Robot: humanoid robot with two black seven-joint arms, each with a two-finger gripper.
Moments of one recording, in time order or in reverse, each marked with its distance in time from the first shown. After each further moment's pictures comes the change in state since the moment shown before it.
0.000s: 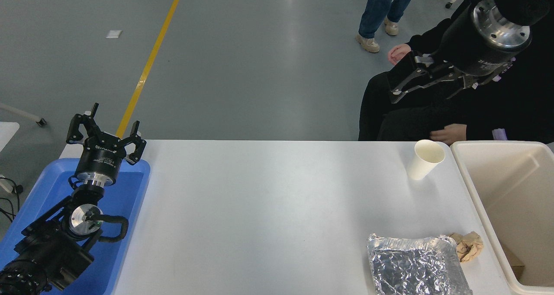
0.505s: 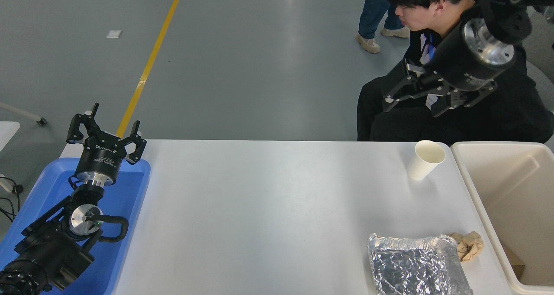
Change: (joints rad) left arm 0.000 0.000 0.000 0.000 0.000 0.000 0.000; right arm -0.173 0.035 -0.088 -0.043 0.043 -0.044 -0.018
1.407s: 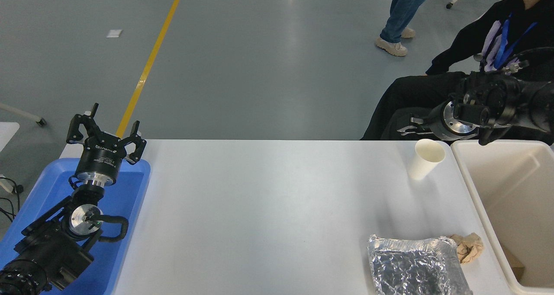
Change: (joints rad) left arm 0.000 0.000 0.000 0.000 0.000 -0.002 0.000; right arm -0.798 0.026 0.066 -0.577 0.071 -0.485 -0.088
